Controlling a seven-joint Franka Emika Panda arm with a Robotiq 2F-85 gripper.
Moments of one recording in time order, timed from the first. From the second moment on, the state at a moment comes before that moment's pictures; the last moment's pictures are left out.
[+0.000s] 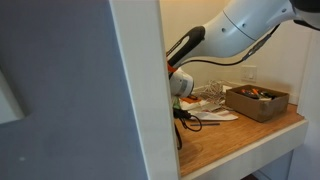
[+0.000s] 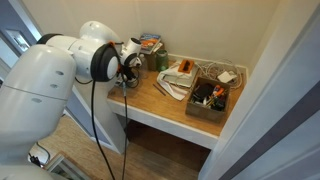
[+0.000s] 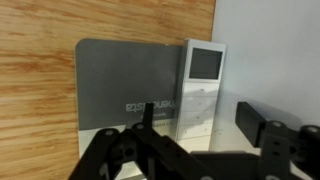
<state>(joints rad) 0.14 0.99 0.29 -1.31 0.31 2.25 -0.09</state>
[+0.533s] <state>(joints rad) 0.13 0.91 0.28 -1.35 0.30 2.24 -0.11</state>
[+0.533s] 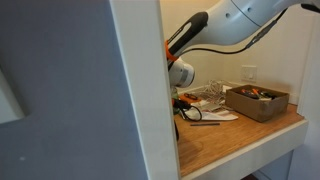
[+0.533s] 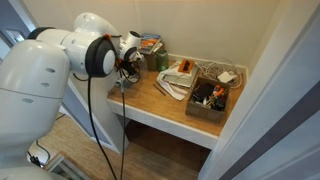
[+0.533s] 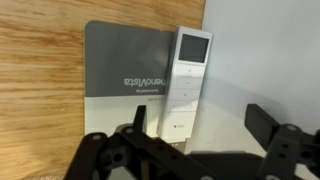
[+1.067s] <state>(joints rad) 0.14 0.66 0.18 -1.56 0.18 2.01 -0.06</state>
